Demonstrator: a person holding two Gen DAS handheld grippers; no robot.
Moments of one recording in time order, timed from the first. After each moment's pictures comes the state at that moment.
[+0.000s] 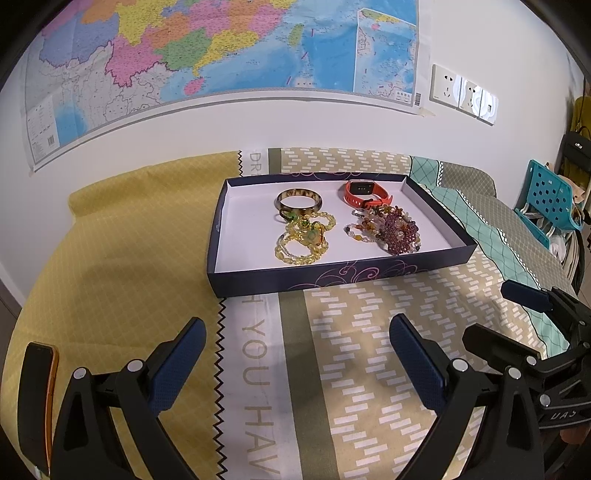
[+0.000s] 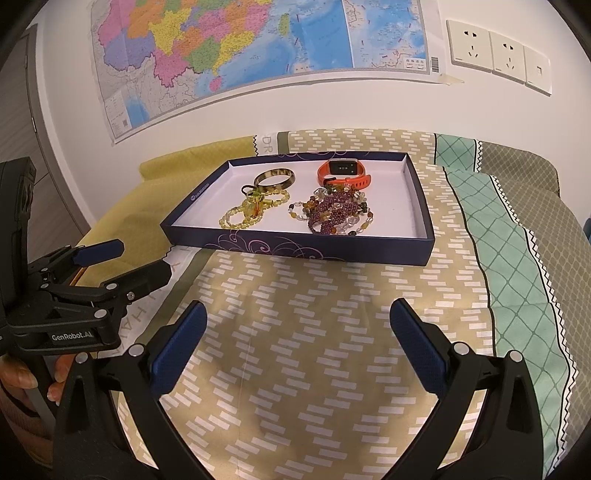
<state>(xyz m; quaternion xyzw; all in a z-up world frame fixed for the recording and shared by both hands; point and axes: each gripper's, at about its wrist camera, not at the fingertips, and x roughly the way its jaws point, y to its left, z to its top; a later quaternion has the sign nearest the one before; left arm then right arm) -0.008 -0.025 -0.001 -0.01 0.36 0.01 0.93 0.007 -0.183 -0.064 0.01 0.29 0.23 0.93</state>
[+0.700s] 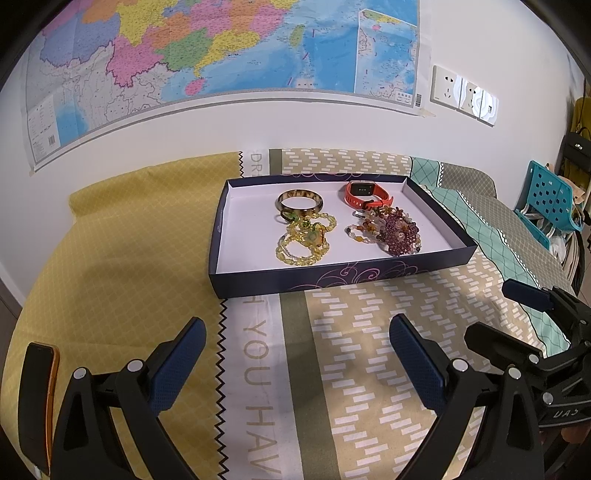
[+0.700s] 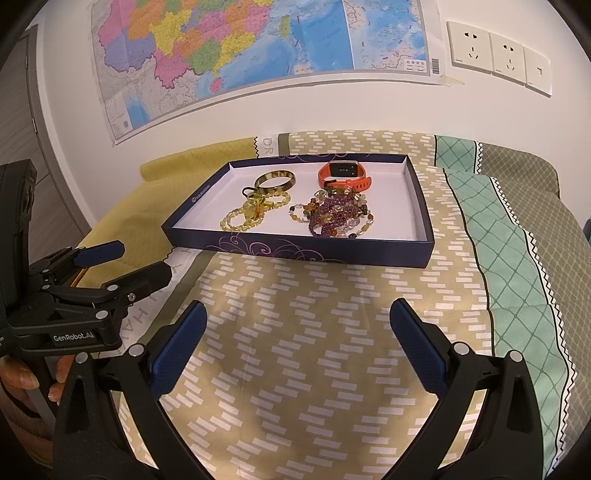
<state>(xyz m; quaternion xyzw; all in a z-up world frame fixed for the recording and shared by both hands) -0.008 -0.025 -0.001 -0.01 0.36 0.01 0.93 0.006 -0.182 -0.063 0.01 0.28 0.23 0.93</state>
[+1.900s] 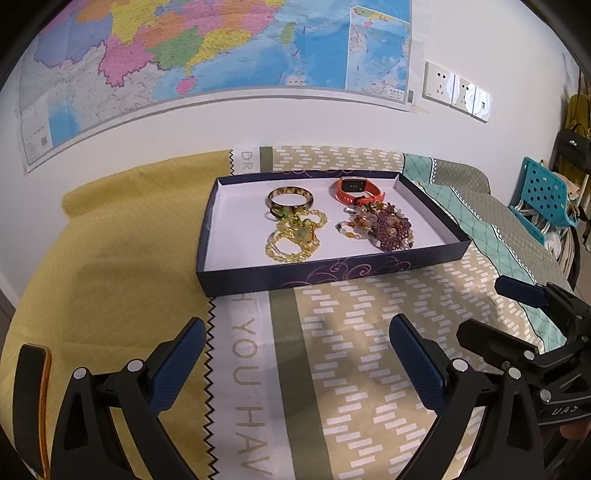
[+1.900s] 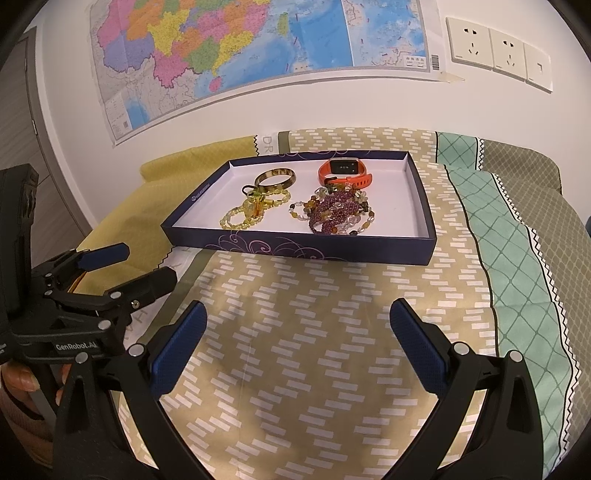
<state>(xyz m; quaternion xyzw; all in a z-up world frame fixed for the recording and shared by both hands) -0.006 -0.031 -0.005 -0.01 0.36 -0.01 0.93 0.008 -0.182 -0.066 0.01 0.29 0.23 0.93</state>
